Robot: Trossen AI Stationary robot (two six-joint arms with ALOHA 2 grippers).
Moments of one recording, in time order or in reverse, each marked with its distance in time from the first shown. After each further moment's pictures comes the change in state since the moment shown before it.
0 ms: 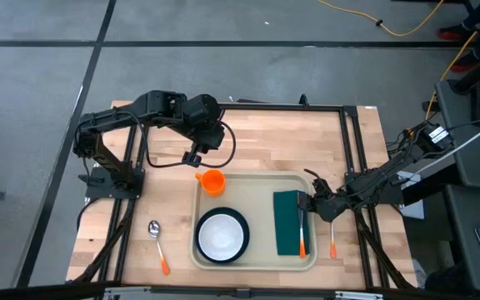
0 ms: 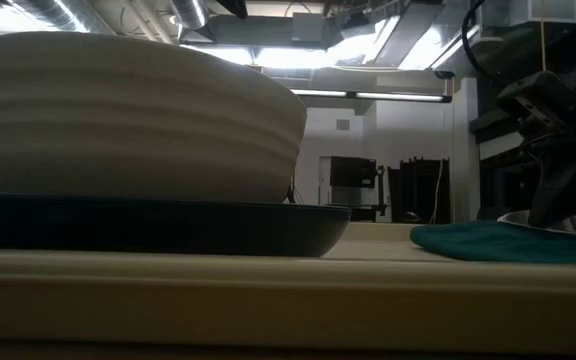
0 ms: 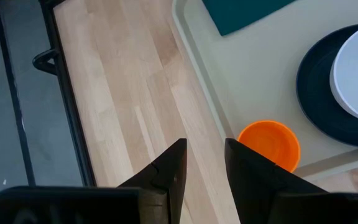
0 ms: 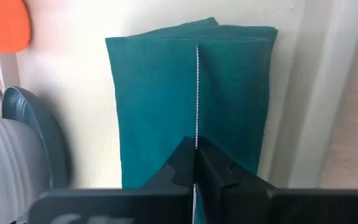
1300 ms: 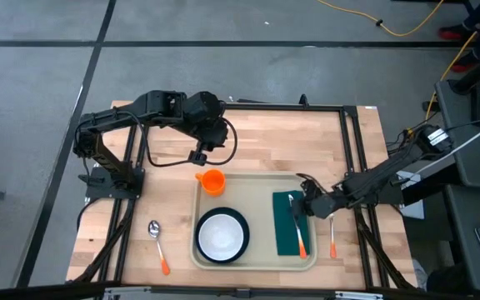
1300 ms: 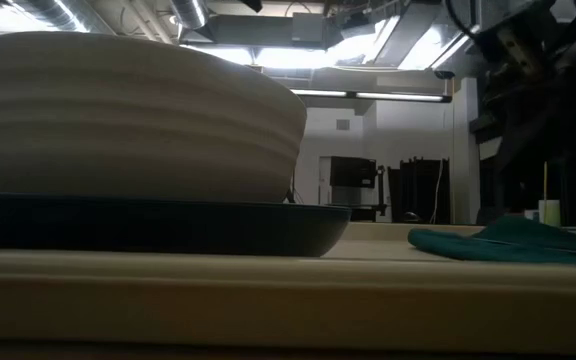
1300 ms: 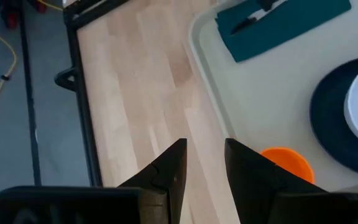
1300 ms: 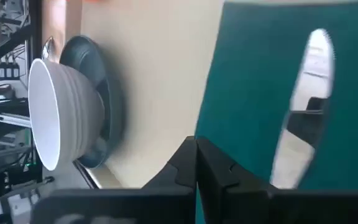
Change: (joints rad) left arm 0.000 0.000 0.000 0.098 -0.003 -0.025; right arm -0.068 0.046 0.126 0.090 -0.093 -0.288
